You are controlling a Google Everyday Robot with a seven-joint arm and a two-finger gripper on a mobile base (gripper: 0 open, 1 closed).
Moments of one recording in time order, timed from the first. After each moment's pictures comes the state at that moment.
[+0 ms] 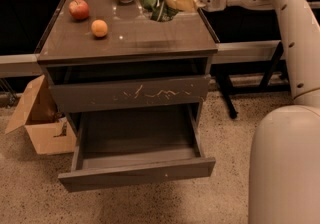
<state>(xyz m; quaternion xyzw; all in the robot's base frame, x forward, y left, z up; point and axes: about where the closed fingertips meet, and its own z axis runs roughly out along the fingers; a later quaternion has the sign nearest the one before) 0.744 -0.049 0.990 -0.58 0.53 0.27 0.56</state>
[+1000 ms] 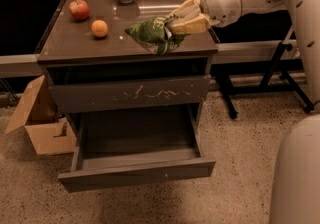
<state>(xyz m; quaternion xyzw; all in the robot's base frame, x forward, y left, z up) 0.624 -0.053 0.973 -0.68 0.46 0.35 0.45</state>
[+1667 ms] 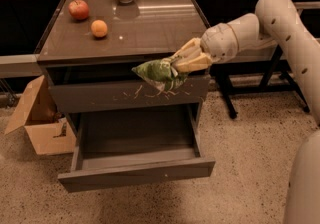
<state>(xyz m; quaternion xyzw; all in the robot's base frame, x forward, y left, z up) 0.600 -0.063 0.878 -0.67 0.47 0.41 0.39</state>
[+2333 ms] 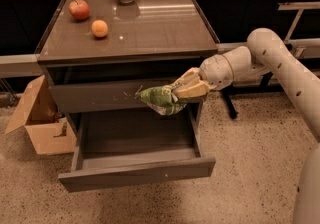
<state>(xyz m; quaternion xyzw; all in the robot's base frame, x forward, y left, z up) 0.581 -0.071 0.796 -0.64 0.50 0.45 0.36</state>
